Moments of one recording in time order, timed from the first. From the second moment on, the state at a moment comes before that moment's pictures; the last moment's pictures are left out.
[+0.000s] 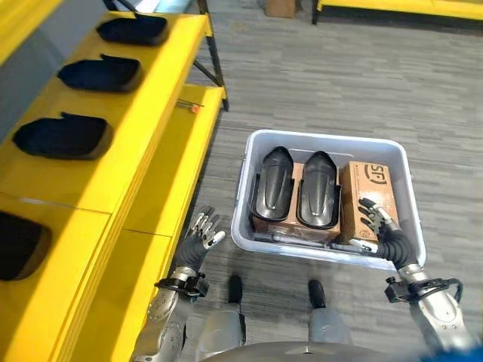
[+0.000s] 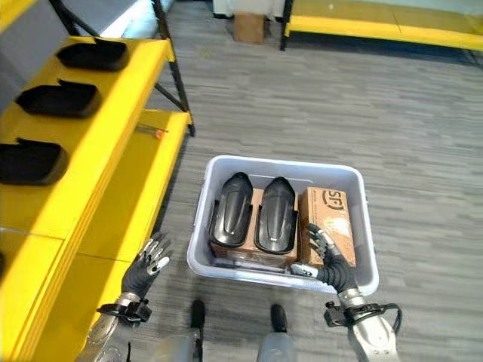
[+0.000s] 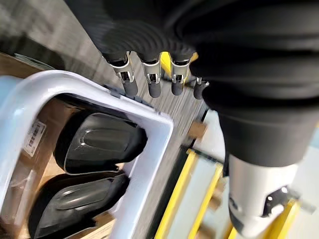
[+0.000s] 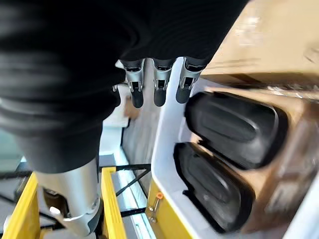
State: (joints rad) left arm 0.23 0.28 -0.14 0.09 -0.62 -0.19 -0.14; right arm 0.31 -0.40 0.06 -0.09 0.31 -0.21 0.17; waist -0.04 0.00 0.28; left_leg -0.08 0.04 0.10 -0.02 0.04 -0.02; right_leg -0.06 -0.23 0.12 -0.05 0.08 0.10
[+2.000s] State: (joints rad) left arm -0.03 0.29 -0.24 -0.06 -0.66 -0.26 0.07; right arm -0.36 -0.40 0.13 0.34 0.41 -0.25 -0.28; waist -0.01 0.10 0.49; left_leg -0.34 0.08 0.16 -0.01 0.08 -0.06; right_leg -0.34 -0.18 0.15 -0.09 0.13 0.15
